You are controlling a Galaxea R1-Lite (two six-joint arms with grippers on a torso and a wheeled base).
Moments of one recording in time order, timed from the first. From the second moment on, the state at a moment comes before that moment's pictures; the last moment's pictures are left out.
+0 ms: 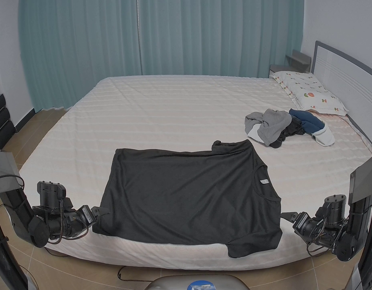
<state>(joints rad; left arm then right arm) -0.01 2.00 -0.29 -0.95 -0.25 -0.64 0.18 2.19 -0.02 -1.55 0.05 0.89</state>
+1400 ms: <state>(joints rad) 0.05 2.21 -0.17 -1.11 -0.11 -0.43 0.21 2.23 -0.02 -1.55 0.00 0.89</state>
